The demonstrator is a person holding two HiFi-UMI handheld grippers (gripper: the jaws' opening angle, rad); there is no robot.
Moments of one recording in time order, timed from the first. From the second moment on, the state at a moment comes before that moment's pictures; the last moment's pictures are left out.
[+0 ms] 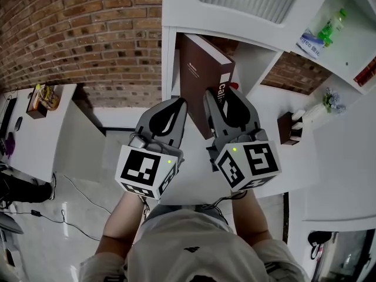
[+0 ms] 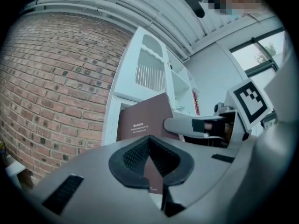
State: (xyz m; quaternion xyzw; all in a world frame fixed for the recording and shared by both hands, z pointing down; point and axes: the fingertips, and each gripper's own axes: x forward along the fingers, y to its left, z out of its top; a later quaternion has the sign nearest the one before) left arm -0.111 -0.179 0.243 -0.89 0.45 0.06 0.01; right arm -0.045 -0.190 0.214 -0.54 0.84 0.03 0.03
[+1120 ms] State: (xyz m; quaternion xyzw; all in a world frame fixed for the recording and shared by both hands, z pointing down) left arm -0.122 -0.178 0.247 -0.90 0.44 0.05 0.01; right arm -0.041 -0.168 0.198 -0.57 0.81 0.10 0.11
